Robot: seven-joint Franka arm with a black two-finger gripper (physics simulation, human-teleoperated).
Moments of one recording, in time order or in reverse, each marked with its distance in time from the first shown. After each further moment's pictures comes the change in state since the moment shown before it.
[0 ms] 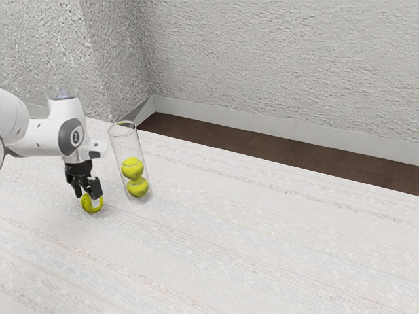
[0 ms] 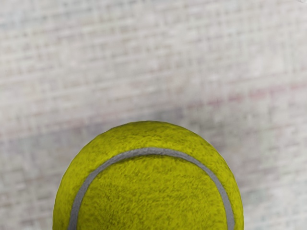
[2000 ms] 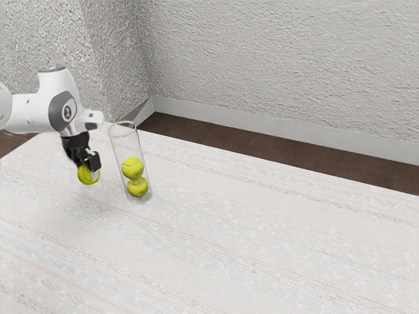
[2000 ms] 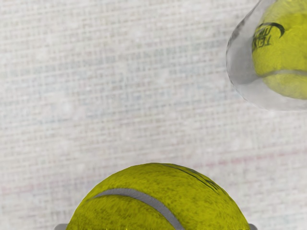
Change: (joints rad) arm -0.003 -0.107 -0.008 0.034 0.012 0.007 -0.066
